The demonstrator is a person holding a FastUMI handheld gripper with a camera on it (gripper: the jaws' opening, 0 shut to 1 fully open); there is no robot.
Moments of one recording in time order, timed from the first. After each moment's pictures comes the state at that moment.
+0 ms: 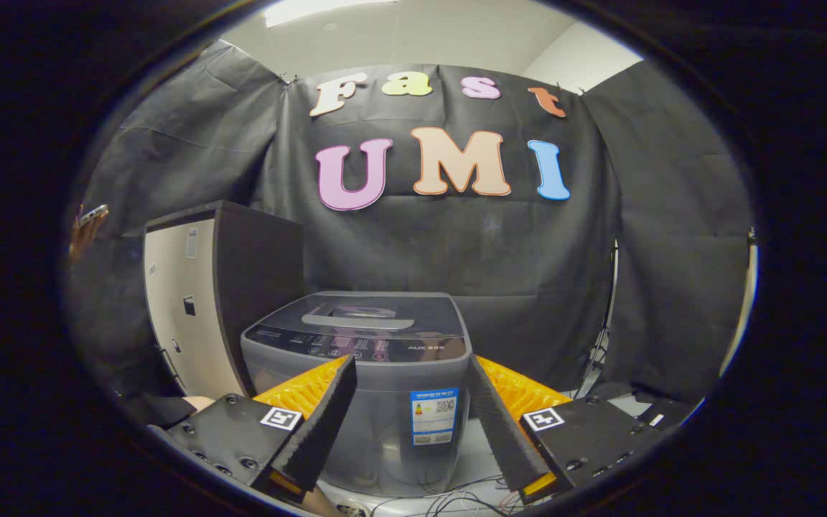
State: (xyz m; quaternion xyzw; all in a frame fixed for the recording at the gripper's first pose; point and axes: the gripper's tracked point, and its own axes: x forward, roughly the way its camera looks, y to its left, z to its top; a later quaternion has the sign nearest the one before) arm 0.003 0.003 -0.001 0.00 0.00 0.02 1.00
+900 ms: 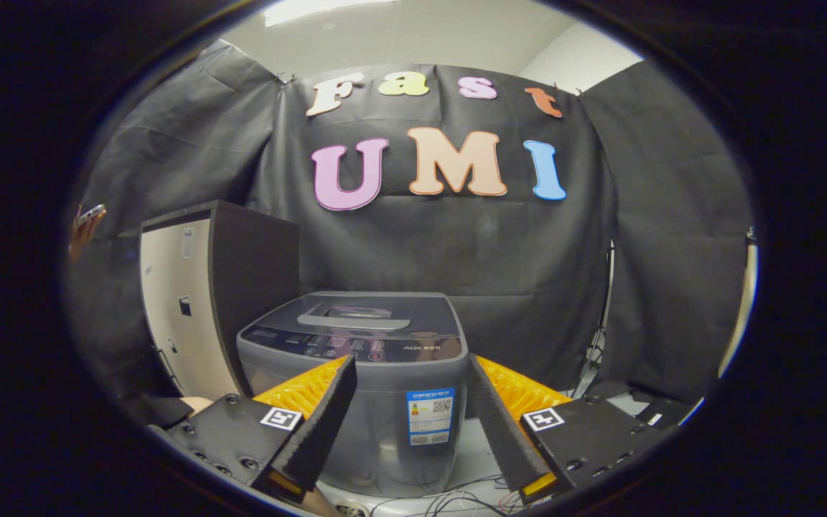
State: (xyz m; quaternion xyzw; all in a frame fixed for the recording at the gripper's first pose) arm 0.004 0.000 0.000 0.00 0.00 0.01 1.00
